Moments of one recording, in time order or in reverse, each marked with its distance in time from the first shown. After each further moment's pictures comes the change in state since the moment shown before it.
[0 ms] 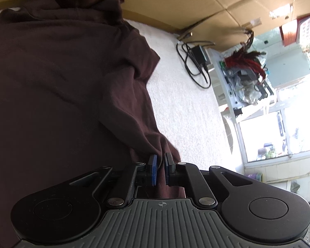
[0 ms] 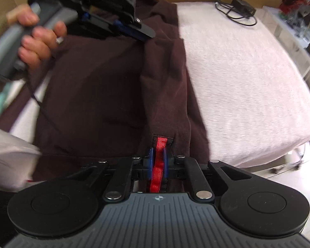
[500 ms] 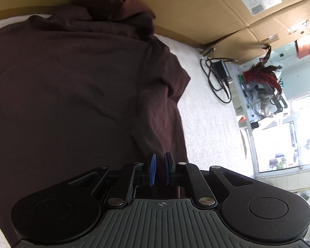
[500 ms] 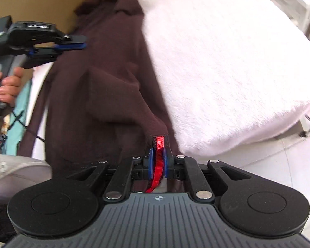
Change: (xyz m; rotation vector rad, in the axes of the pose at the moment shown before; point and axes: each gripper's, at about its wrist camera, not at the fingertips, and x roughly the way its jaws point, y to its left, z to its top) left arm -0.011 0.027 0.011 -0.028 -0.024 0.088; right arm 0.018 -0.098 0.006 0.202 0.122 0.084
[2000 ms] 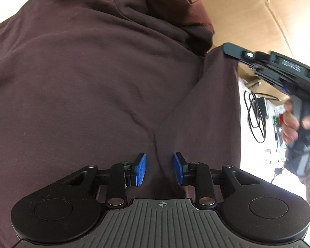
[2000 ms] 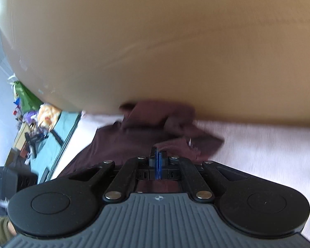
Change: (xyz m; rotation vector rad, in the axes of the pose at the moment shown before) left arm 0.022 0.021 -0.005 -0.269 -0.122 0.133; right arm 0.112 0.104 0.337 -0.467 -0.097 0.439
